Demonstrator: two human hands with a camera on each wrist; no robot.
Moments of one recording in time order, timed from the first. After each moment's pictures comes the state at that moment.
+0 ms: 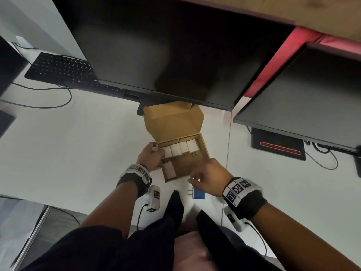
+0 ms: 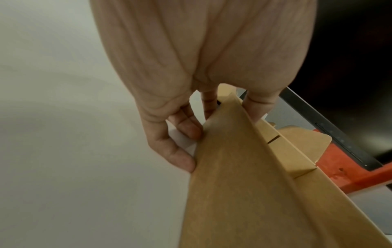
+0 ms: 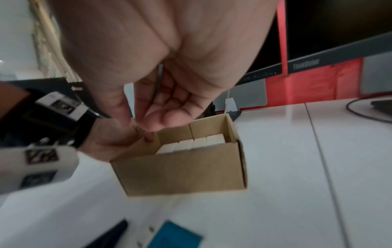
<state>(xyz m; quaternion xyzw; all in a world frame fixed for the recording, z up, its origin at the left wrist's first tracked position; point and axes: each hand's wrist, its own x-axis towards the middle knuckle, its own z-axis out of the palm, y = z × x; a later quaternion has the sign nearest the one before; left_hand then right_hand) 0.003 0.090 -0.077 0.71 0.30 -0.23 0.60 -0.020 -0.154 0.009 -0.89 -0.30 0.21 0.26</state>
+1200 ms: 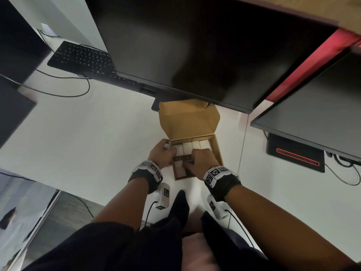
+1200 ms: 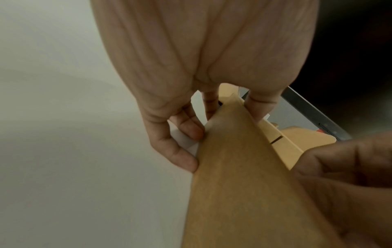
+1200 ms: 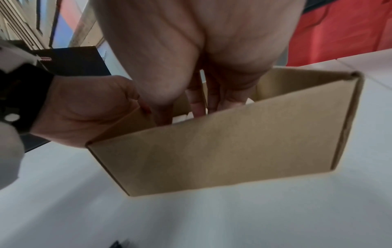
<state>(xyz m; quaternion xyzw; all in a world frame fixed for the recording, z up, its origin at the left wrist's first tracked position) 0.001 0.090 -0.078 0.71 0.30 -0.21 0.60 0.019 -0.085 -0.042 -0.95 -0.12 0.27 0.13</state>
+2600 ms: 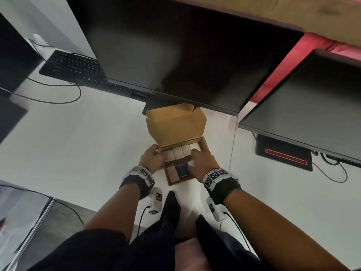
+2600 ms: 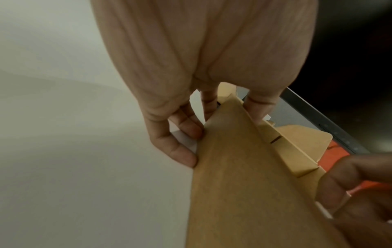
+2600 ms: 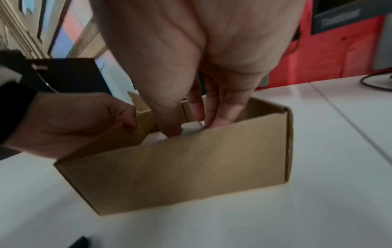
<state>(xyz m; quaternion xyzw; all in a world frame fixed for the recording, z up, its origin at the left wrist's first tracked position) -0.005 0.086 -0.067 0.70 0.33 -0.22 0.60 0.018 -0.115 -0.030 -0.95 -0.10 0.25 0.16</state>
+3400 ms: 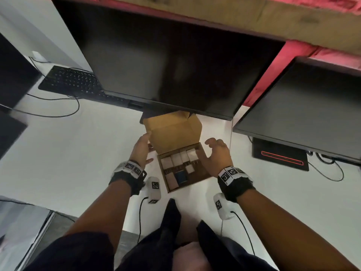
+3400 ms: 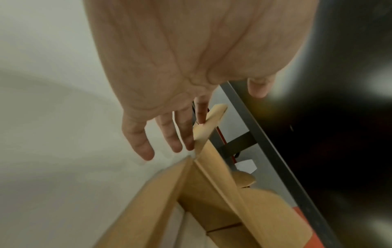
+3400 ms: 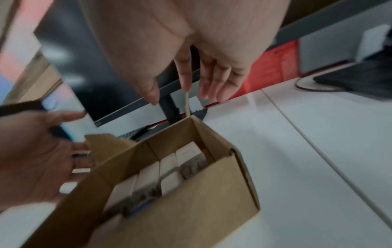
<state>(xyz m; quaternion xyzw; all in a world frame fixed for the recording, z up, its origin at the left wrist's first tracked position) 0.029 0.103 -0.020 0.59 0.38 -0.16 0.70 0.041 -0.152 -0.010 -0.95 0.01 0.11 0.28</state>
